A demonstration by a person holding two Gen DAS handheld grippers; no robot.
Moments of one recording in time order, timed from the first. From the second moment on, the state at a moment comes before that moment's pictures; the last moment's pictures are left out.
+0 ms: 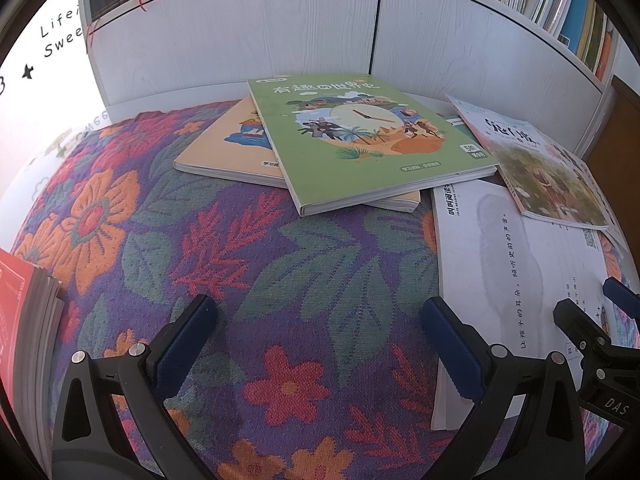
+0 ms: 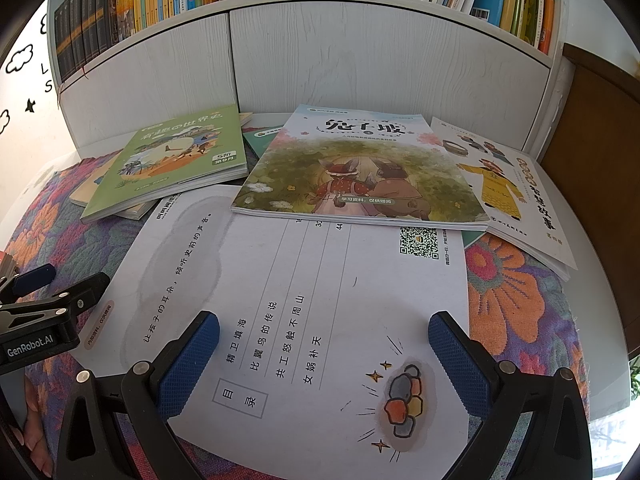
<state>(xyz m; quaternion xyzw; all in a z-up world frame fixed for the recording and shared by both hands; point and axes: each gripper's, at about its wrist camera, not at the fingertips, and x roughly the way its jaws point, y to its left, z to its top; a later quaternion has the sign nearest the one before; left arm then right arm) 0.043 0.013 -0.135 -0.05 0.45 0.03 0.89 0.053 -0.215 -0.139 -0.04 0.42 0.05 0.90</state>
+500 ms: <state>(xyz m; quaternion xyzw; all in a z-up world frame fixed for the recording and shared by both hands) 0.041 0.015 -0.135 -0.05 0.45 0.03 0.89 0.053 -0.215 -0.139 -0.04 0.42 0.05 0.91</state>
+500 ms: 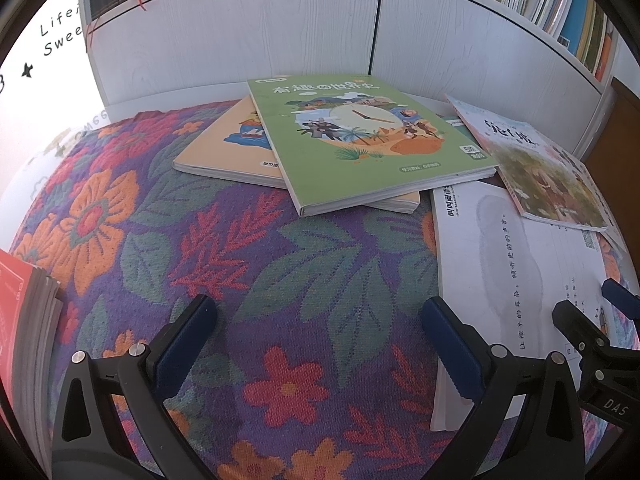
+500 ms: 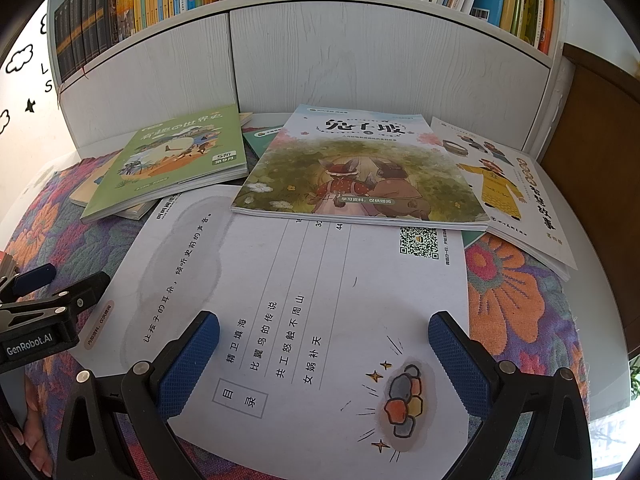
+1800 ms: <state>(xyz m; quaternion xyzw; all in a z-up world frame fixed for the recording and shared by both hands) 0.070 0.032 -0.055 -0.02 0.41 0.02 0.91 0.105 -0.225 -0.053 0.03 0.41 0.19 0.89</state>
